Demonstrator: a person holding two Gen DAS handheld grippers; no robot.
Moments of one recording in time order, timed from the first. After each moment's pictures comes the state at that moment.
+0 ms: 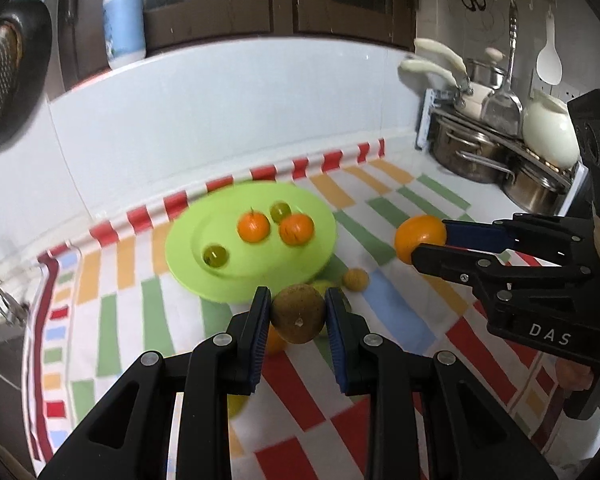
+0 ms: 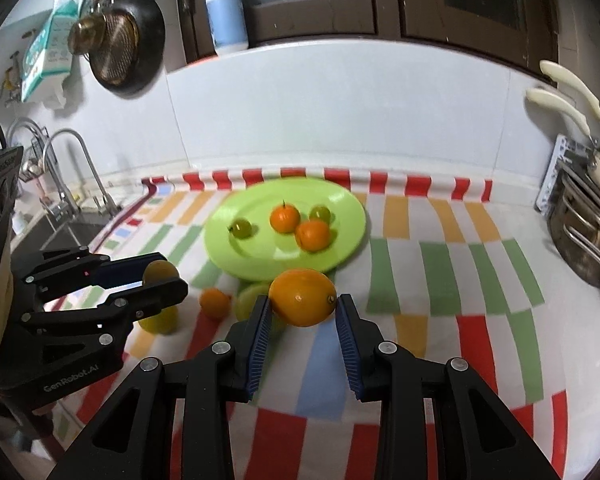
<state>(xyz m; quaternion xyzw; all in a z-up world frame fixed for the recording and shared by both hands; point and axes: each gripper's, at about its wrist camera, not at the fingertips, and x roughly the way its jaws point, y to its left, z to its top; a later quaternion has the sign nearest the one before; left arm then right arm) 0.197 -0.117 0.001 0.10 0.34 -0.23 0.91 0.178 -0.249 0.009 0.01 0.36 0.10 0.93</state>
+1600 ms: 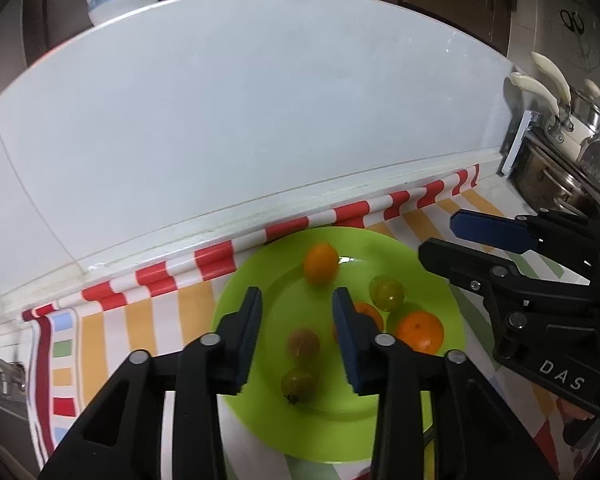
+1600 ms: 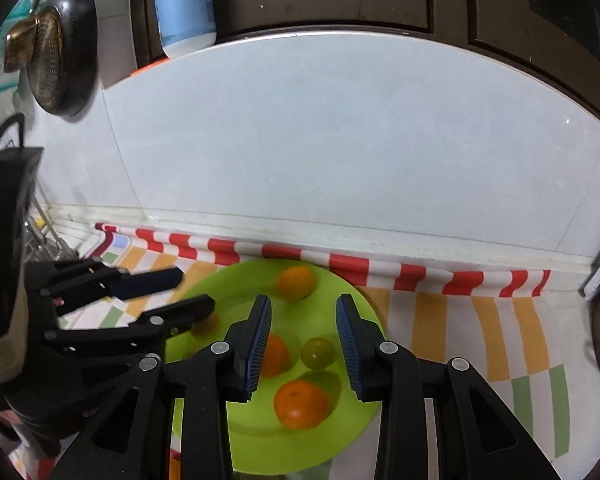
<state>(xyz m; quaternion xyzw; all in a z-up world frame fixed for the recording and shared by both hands) 0.379 -0.111 -0.015 0.09 0.39 -0.19 0.90 0.365 -0.224 0.006 -0.02 0.37 0.09 0.93</state>
